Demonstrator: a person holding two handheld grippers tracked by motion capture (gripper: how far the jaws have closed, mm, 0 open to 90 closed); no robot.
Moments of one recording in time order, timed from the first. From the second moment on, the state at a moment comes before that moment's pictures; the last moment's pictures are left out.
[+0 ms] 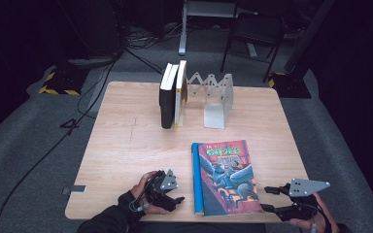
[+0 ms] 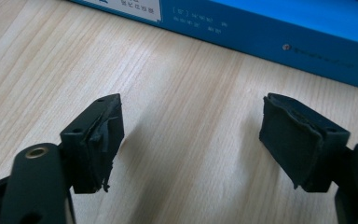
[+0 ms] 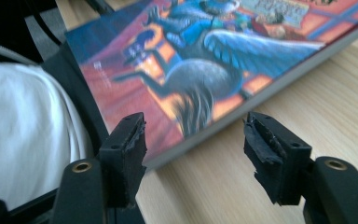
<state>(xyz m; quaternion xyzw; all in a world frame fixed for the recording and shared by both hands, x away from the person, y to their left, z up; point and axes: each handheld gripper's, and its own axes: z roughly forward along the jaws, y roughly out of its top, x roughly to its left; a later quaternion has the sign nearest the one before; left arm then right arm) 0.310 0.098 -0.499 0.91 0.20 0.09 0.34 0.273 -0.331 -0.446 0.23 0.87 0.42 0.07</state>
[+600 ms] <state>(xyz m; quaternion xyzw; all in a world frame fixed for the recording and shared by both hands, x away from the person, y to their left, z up) 0.326 0.075 -0.492 0.90 0.22 0.11 0.37 0.323 -0.300 -0.461 0.27 0.88 0.38 0.00</state>
